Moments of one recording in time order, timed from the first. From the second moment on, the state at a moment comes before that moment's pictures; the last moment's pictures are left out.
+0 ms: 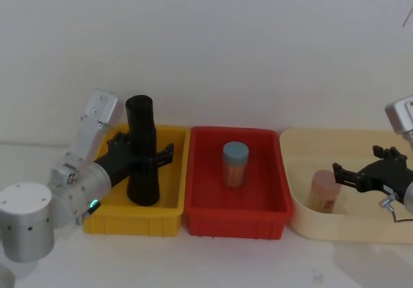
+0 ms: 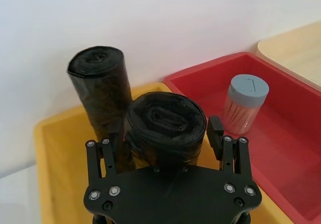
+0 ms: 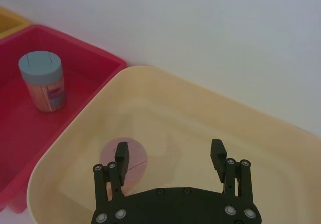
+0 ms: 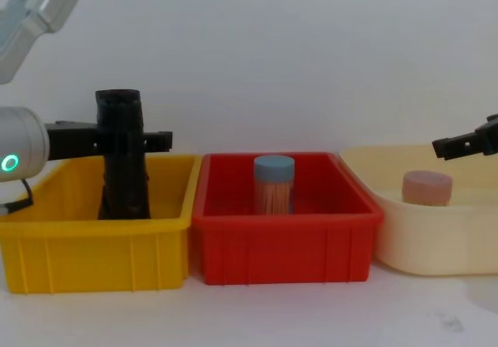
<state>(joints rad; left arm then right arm) -0.42 0.35 0.33 -1.47 -0.38 0.28 -0.21 0.43 0.44 -0.30 -1.57 0.15 0.54 0.28</state>
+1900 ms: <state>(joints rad) -0.58 0.30 0.30 -1.49 -0.45 0.35 -0.30 0.43 0.44 -0.30 -1.57 0.15 0.54 0.28</state>
